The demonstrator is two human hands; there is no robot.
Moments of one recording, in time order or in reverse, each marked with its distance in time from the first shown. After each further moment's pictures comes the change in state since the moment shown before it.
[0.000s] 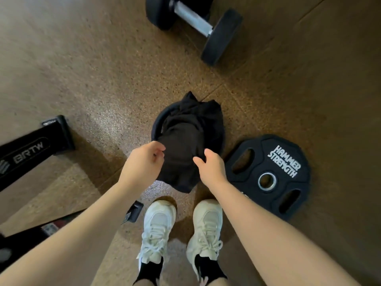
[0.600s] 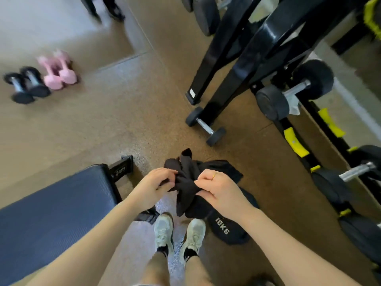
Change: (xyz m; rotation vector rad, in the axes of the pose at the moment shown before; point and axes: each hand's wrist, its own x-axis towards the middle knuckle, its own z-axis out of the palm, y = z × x) left_hand -0.270 0.161 -0.271 -0.153 0.106 0.470; right_hand -0.378 -0.196 -0.257 -0.454 -0.034 -1.189
